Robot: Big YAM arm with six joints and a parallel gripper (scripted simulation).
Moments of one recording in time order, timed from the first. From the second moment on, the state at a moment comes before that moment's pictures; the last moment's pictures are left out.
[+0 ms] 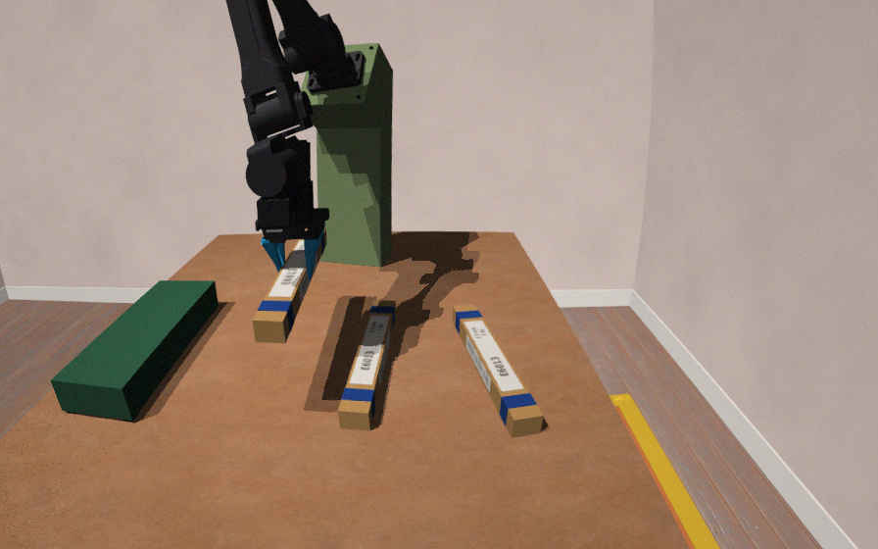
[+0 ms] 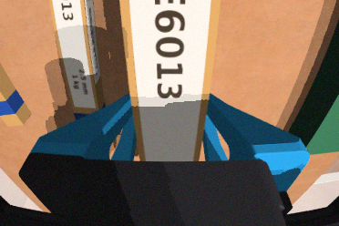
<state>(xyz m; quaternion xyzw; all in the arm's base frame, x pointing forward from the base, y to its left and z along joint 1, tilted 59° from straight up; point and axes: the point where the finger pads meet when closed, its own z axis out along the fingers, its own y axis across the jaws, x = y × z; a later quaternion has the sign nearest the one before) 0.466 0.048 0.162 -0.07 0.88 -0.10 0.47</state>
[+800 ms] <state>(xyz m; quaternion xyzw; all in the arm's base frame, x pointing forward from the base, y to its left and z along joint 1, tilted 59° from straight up) 0.459 0.055 0.173 -0.07 0.88 -0.10 0.47</state>
